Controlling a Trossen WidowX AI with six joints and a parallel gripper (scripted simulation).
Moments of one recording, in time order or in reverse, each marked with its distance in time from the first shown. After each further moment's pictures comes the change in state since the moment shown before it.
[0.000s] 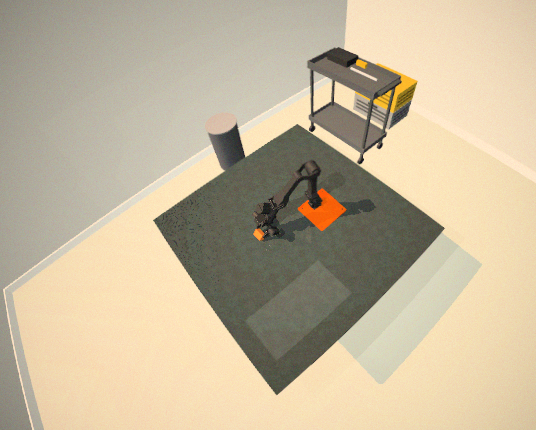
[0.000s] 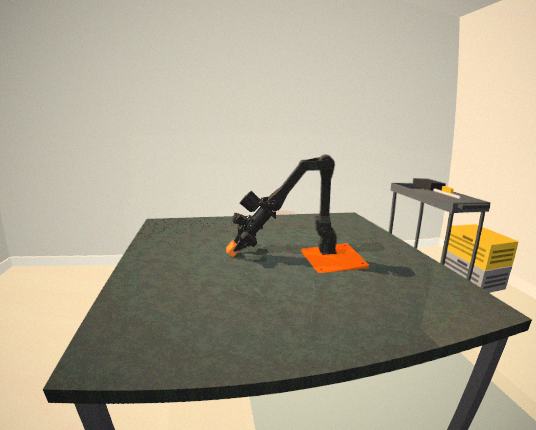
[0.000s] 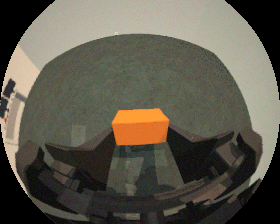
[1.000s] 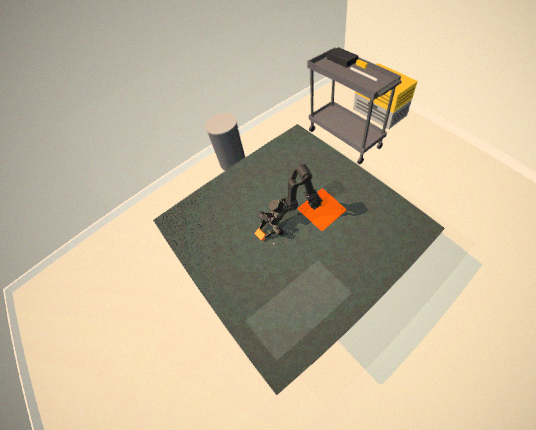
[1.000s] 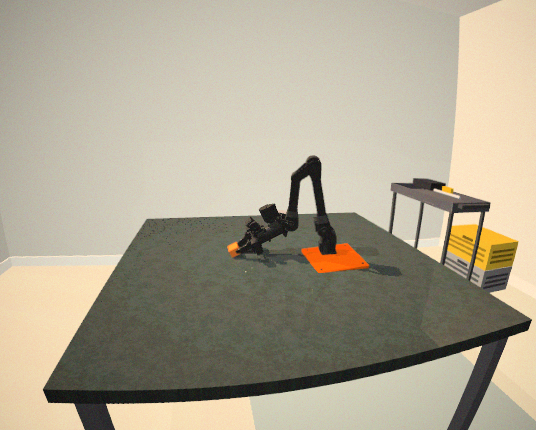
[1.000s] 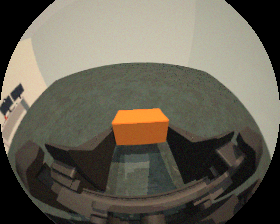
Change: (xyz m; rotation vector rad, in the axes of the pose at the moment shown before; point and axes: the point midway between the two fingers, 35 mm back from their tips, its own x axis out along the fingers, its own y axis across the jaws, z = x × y) arm 0.001 0.004 -0.023 -0.002 -0.396 0.004
